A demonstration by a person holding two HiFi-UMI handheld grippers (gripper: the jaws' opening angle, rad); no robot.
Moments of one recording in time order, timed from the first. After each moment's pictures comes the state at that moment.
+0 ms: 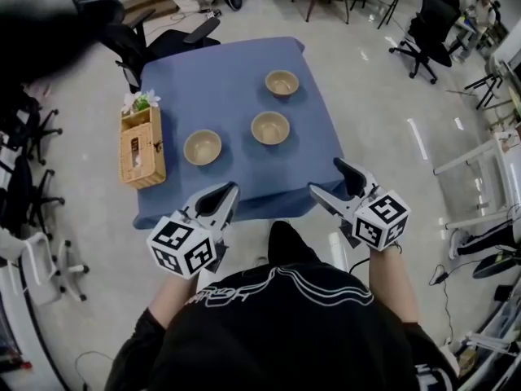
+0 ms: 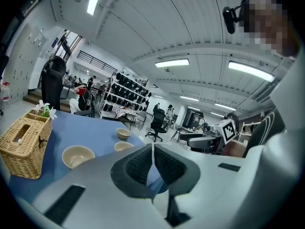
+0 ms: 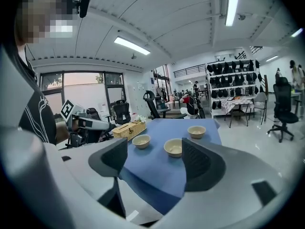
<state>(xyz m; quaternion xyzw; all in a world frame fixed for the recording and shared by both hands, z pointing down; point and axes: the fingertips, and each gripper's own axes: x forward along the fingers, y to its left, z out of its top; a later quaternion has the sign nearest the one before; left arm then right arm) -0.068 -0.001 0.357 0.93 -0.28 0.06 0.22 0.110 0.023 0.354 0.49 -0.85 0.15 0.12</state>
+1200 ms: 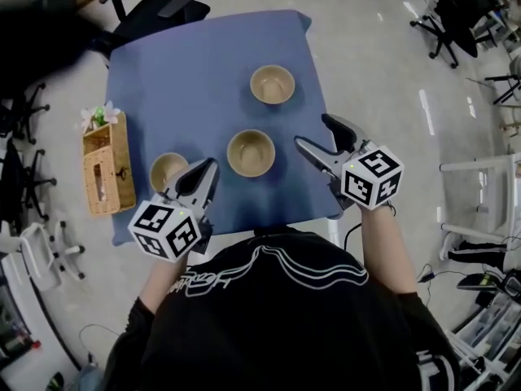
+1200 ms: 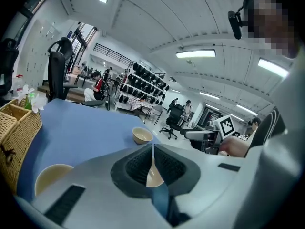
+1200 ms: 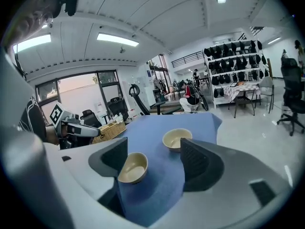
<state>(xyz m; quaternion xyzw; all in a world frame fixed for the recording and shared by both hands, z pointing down) 0.019 -0.198 0.416 0.89 -0.35 0.10 0.29 0.216 -0.221 0.413 0.45 -0.85 0.22 0.13</state>
